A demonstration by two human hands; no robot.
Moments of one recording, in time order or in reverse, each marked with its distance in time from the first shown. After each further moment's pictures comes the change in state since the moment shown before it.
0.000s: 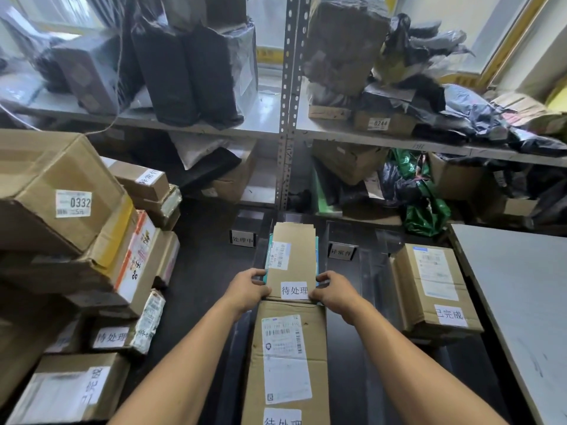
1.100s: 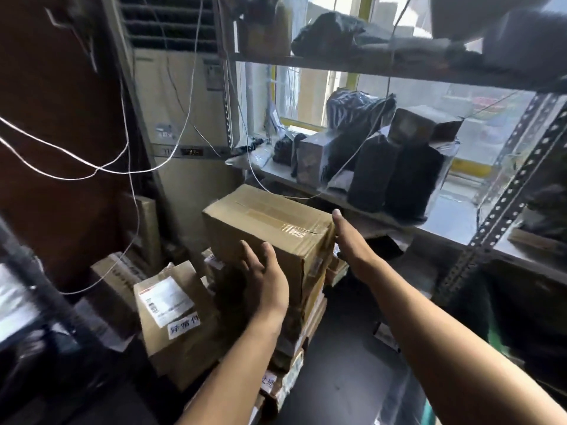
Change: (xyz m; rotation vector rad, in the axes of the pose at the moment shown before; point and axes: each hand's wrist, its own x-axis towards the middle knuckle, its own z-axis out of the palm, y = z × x) left_hand -0.138 0.036 -0.264 -0.552 1.012 0.205; right_hand -0.045 -0.364 0.204 0.052 -0.287 -0.734
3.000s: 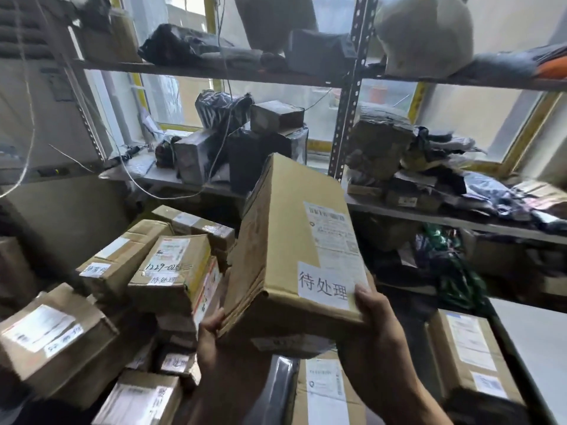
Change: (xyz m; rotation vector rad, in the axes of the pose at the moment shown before) left_hand -0.210 -0.033 0.022 -1.167 -0.817 -0.342; right_hand -0.362 0.013 -0.103 0.913 0.186 -0.274
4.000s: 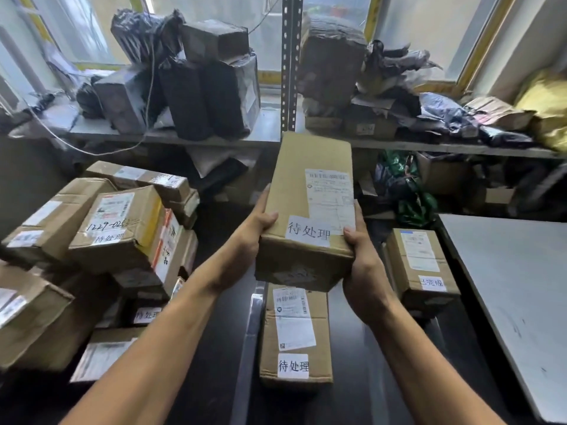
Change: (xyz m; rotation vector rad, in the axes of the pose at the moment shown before) left_hand 0.050 -0.045 0.040 0.847 -0.466 -0.396; right_hand -0.013 0.008 -0.088 -0.390 0.206 -0.105
